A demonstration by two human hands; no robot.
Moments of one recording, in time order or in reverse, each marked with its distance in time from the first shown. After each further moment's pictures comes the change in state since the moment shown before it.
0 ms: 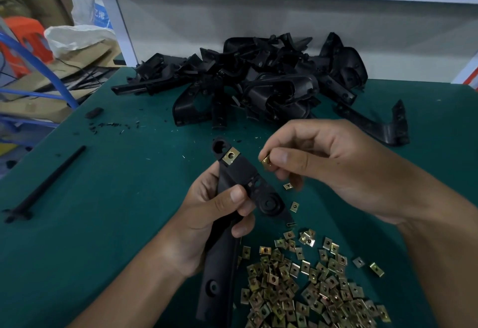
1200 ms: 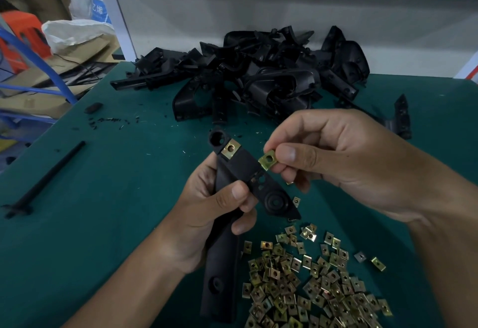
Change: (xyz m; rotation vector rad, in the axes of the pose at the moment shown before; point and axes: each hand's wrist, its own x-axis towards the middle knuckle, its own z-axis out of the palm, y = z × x) left_hand -0.002 0.006 0.009 0.024 0.023 0.043; right_hand -0.002 -0.007 0.002 0.171 -0.020 0.017
